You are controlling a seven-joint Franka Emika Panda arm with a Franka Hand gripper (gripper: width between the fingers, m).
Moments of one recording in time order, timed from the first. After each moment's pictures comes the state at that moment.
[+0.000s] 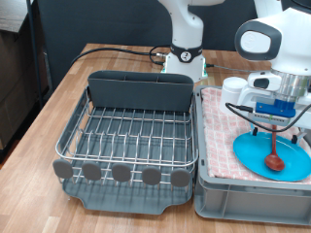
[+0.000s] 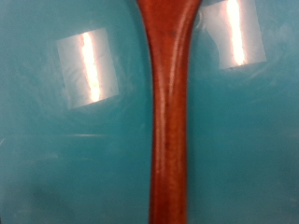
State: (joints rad) arm 0.10 0.33 0.26 -2.29 -0.67 2.75 1.95
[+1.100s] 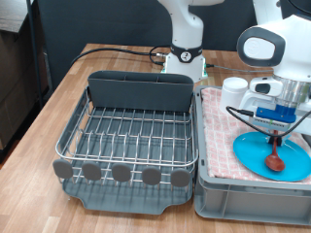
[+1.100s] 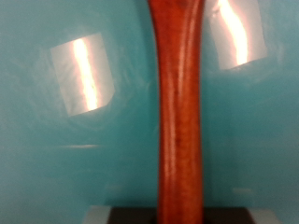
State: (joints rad) arm 0.16 0.36 0.22 -2.27 -0.72 2.75 2.05
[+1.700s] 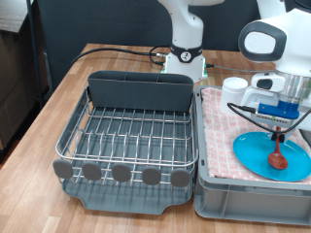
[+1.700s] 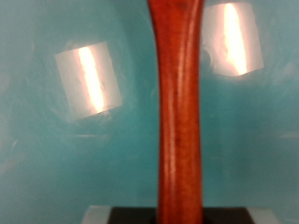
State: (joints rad) arm 0.13 0.32 0.24 -2.26 -0.64 2.71 1.97
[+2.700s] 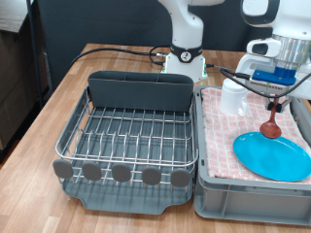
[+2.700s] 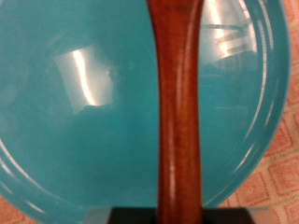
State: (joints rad) arm 0.11 0.12 0.26 -2.33 -0.38 2.58 1.83
